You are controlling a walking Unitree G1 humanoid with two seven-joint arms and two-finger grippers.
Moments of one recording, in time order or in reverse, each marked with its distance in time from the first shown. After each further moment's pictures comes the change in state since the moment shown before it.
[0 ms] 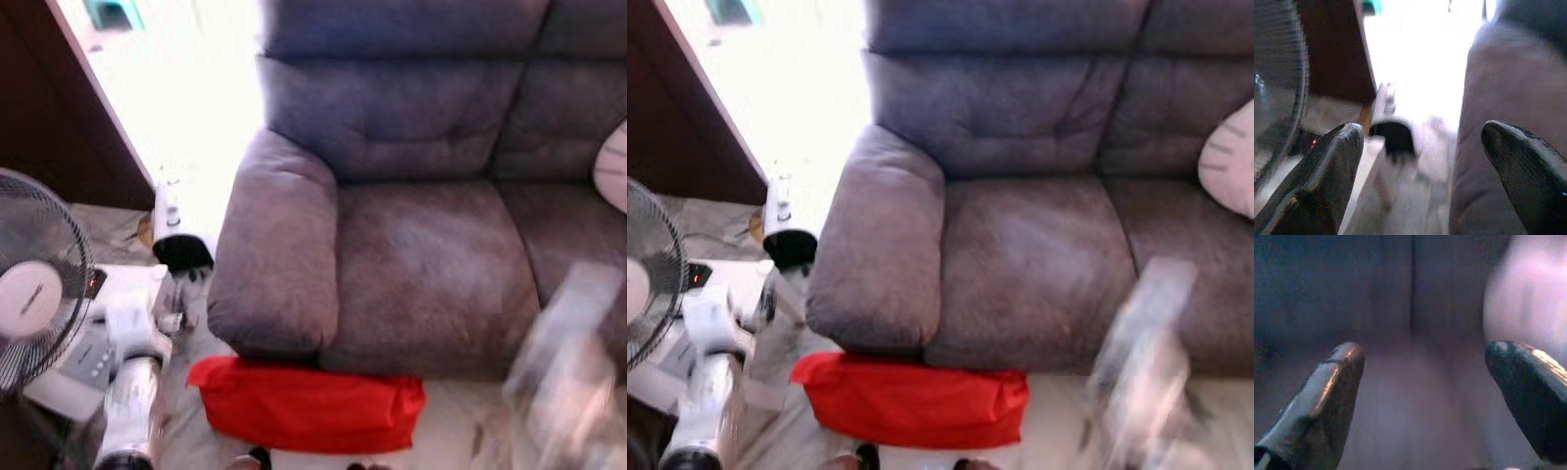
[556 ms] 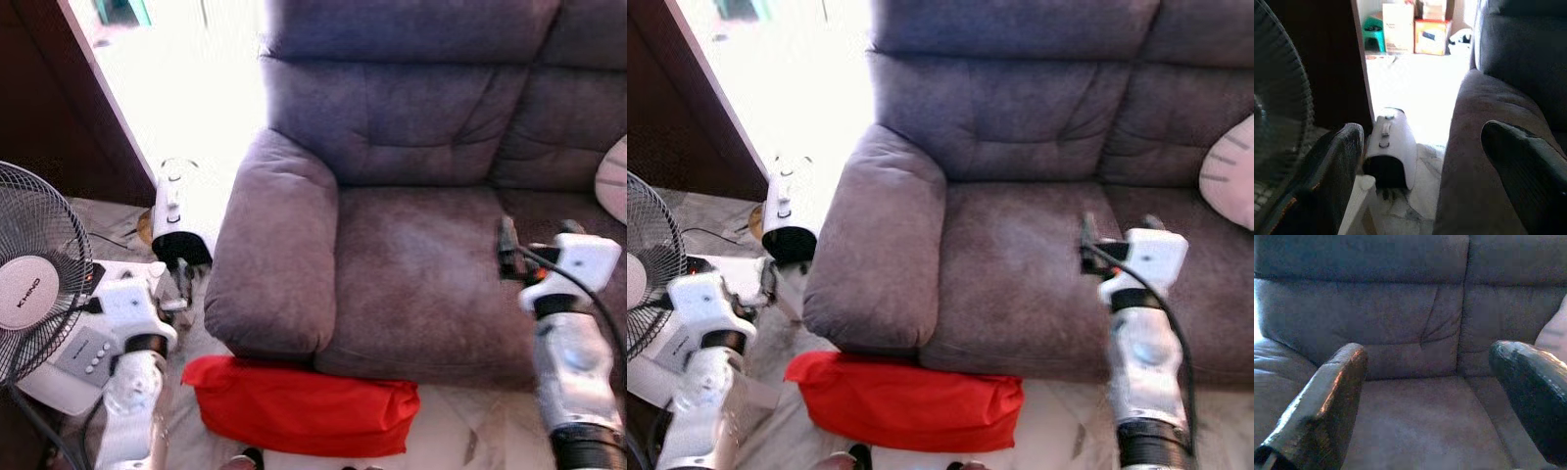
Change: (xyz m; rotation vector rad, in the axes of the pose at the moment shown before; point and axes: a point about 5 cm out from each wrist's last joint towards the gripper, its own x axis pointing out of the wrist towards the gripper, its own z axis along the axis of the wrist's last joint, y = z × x) left arm -0.011 -0.010 0.046 -0.036 -0.123 0.022; right arm -0.015 0.042 0.021 0.045 -0.044 0.154
